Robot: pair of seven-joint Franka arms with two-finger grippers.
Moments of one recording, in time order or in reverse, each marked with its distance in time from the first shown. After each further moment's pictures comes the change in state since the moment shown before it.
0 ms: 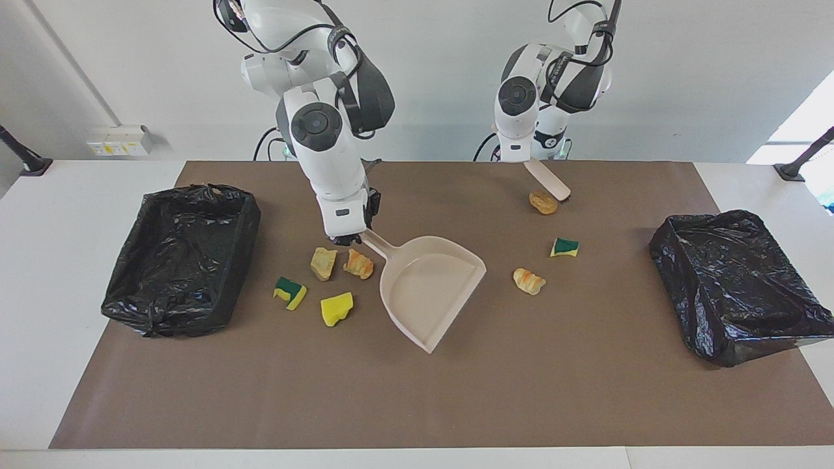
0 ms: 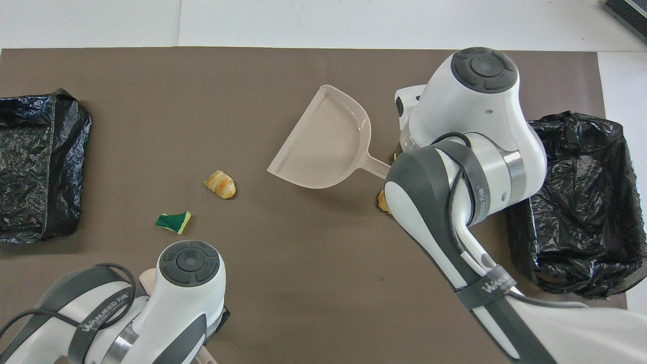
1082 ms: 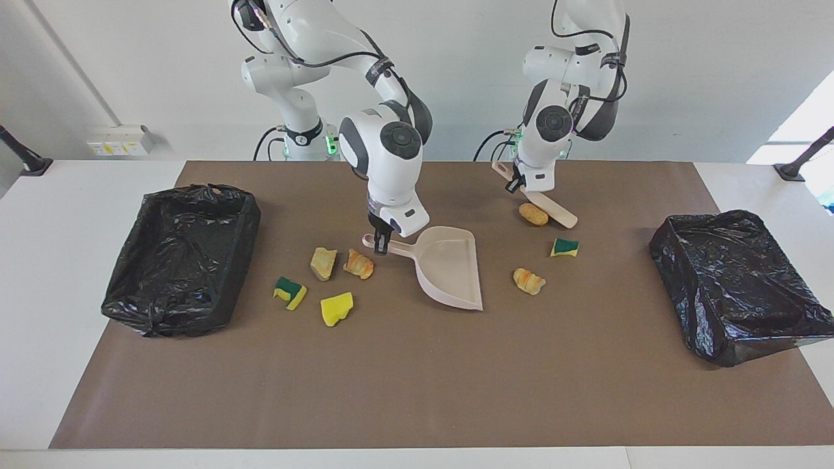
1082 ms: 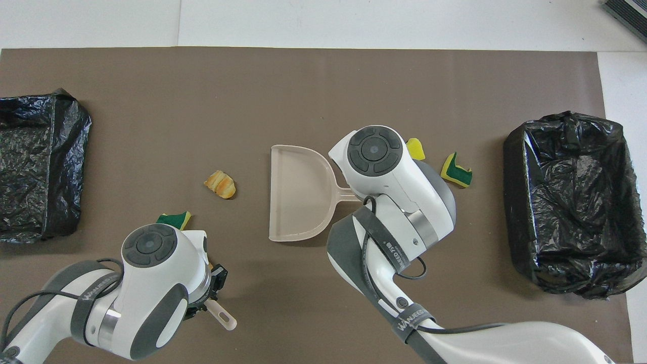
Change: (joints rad) left arm 0.141 0.105 -0.001 -0.093 -0.056 0.437 0.051; right arm 0.142 0.008 0.003 -0.176 -0.191 0.219 -0.217
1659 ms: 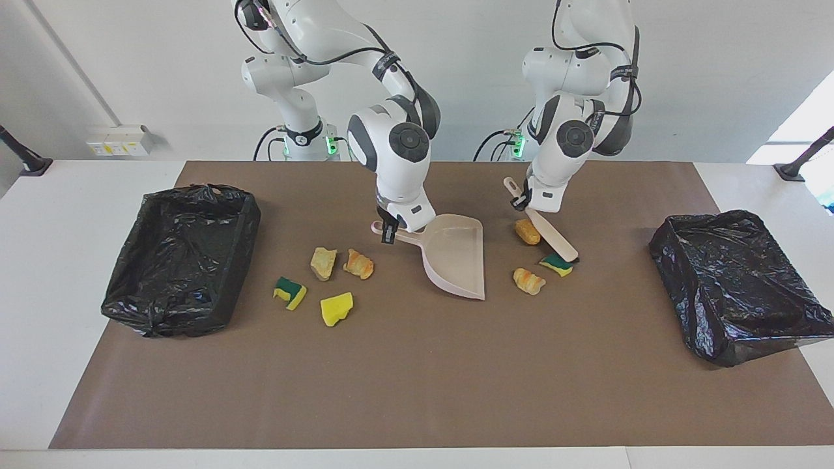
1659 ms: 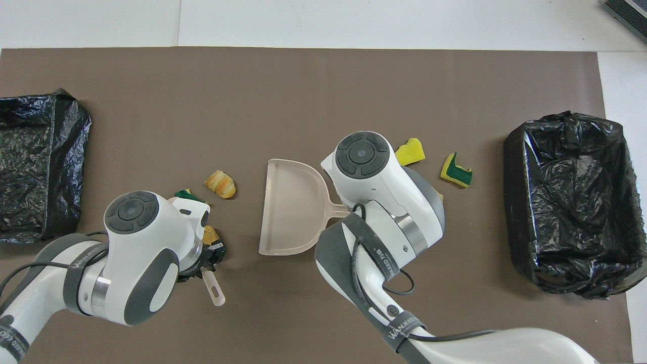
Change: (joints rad) left arm 0.066 0.086 -0.006 0.100 0.001 0.054 0.408; right arm 0.030 -0.001 0.001 -0.001 0.055 -0.076 0.053
